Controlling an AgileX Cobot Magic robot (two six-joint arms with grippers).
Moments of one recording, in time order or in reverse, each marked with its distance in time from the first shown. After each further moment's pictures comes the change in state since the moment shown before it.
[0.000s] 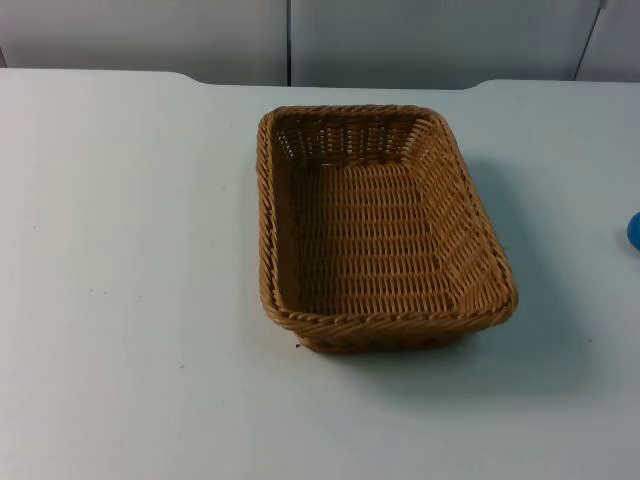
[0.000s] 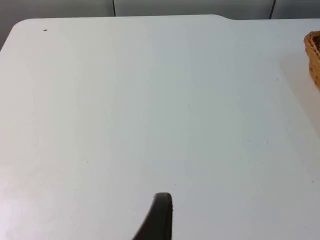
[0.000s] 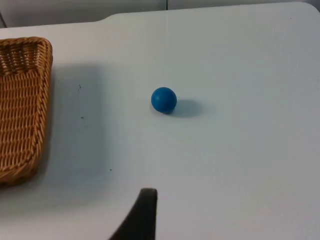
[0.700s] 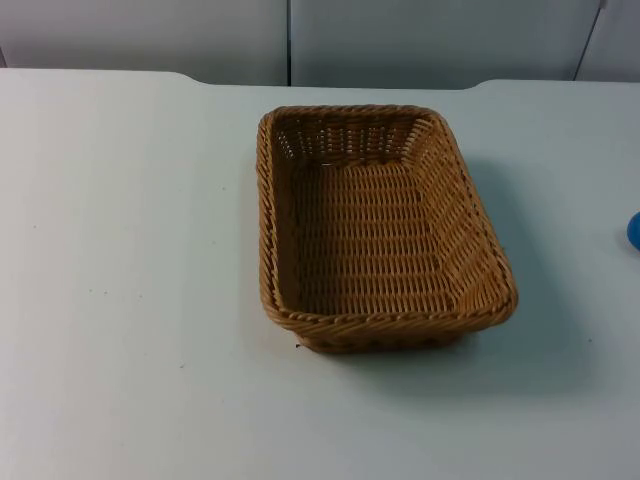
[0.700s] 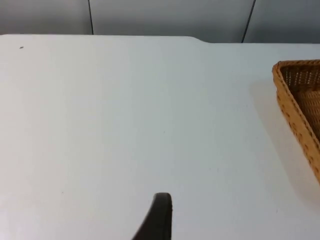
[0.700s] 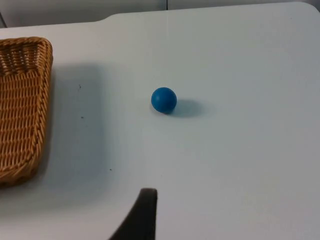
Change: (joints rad) right arm 0.000 0.000 0.000 0.000 0.000 0.000; left arm 0.000 0.215 -0.152 -0.071 -0.060 0.000
